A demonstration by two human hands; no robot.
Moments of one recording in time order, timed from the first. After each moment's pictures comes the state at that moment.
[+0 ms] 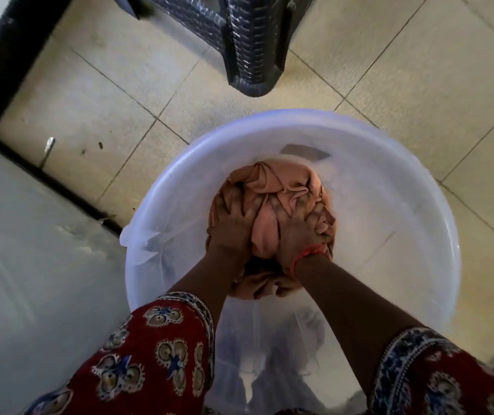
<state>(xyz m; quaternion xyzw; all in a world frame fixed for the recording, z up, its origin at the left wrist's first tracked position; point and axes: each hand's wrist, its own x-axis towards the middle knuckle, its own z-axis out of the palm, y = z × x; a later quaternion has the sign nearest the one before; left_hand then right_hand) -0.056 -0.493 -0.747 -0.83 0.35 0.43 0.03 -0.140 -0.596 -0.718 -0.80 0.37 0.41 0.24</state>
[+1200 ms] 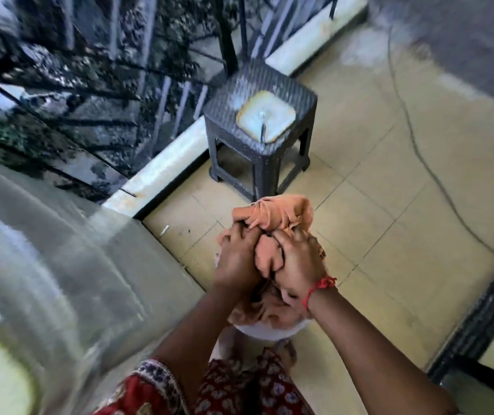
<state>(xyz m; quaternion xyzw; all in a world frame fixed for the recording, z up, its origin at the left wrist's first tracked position) -0.041 -0.514 -0.218 -0.90 0.32 0.20 -0.21 -0.124 -0.629 -0.215 -0.90 0.29 0.11 0.29</state>
